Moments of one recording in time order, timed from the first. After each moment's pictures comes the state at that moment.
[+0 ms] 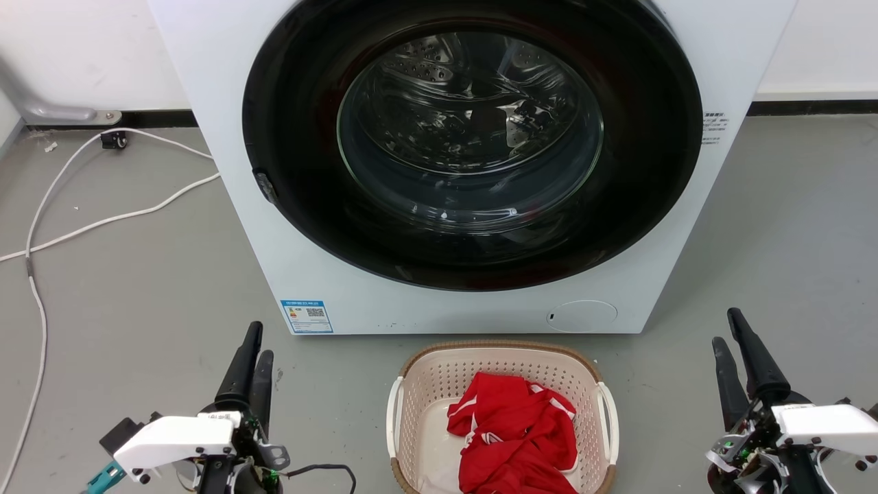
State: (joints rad) left arm -0.09 0.05 0.05 0.26 -1.61 -0.13 0.06; right arm -0.08 -0.05 -0.09 0.25 1.59 0.13 0.07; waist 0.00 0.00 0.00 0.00
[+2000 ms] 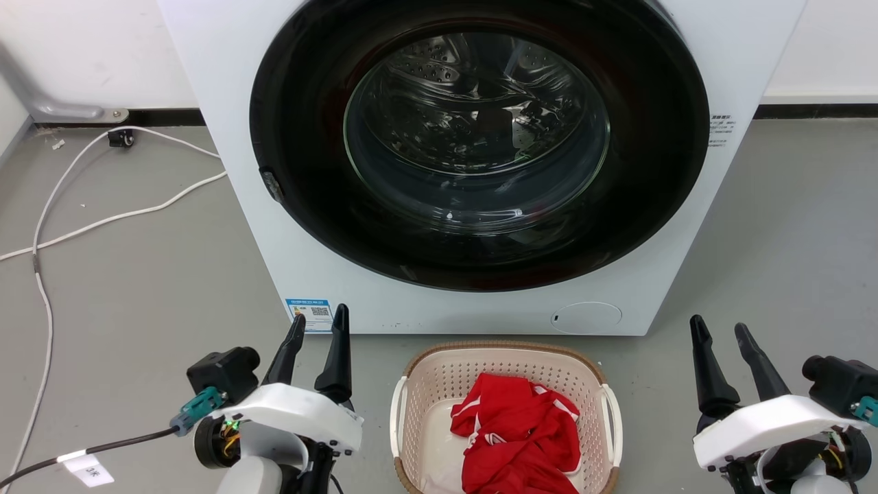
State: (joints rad) left arm -0.16 0.05 -0.16 0.28 -0.57 -0.04 -0.15; right arm -0.05 -0.05 -0.05 0.16 0.42 0.13 -0.05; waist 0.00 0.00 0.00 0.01
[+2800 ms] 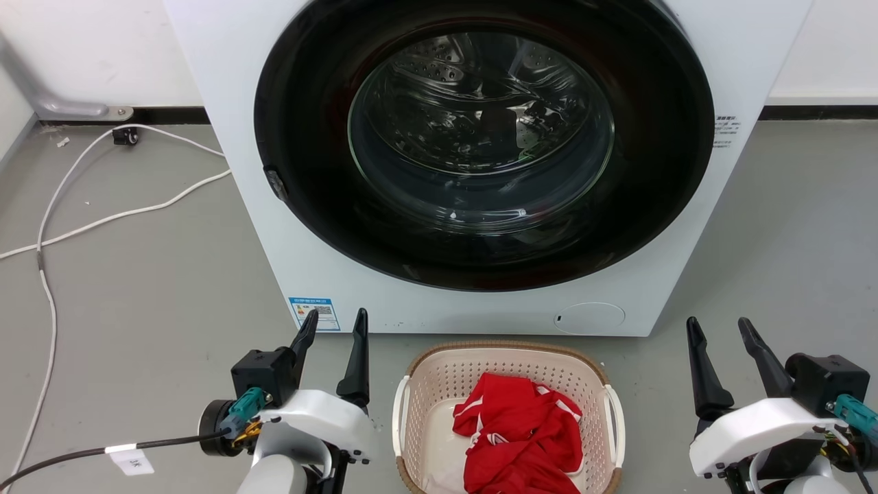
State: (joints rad) left arm -0.18 0.05 -0.21 0.33 -0.33 -0.02 -0.21; right arm -0.03 -0.05 -0.05 0.12 0.18 0.13 -0.05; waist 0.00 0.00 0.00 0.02
